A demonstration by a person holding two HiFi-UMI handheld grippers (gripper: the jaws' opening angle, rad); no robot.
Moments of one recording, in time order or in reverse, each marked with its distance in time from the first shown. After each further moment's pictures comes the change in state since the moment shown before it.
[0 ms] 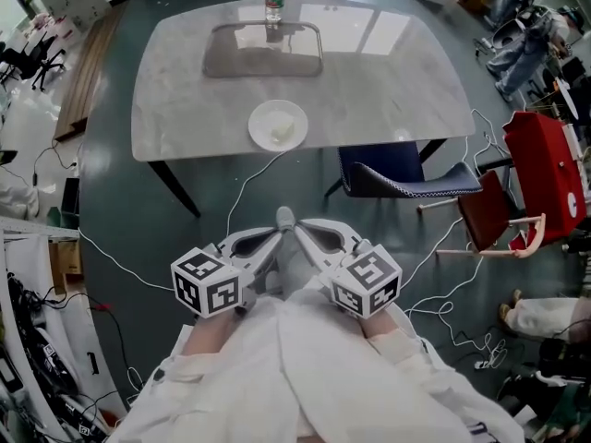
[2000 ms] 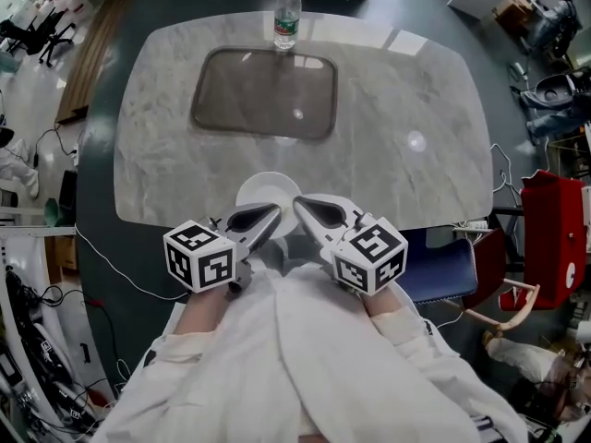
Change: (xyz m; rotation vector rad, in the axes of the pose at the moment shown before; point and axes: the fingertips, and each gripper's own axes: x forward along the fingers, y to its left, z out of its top) left arm 0.143 0.148 0.183 -0.074 -0.035 0.075; right arm 0.135 -0.203 0.130 -0.004 0.074 0.138
